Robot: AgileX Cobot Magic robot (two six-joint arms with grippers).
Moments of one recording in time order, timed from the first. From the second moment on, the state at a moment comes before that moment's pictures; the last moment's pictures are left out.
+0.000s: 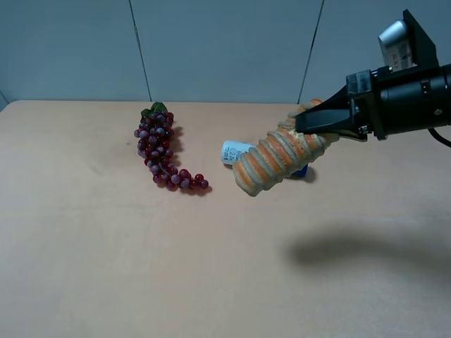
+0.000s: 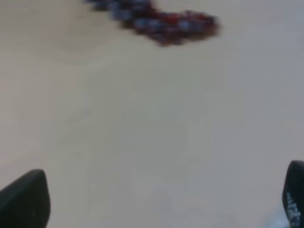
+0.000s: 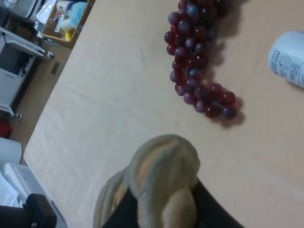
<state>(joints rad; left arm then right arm) -0.31 0.00 -0.49 -0.04 1.06 0.09 0.13 1.30 -0.72 1.27 0.88 -1.04</state>
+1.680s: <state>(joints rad) 0.10 0.00 -0.49 -0.04 1.06 0.09 -0.08 1.87 -1.26 0.41 1.20 -0.32</state>
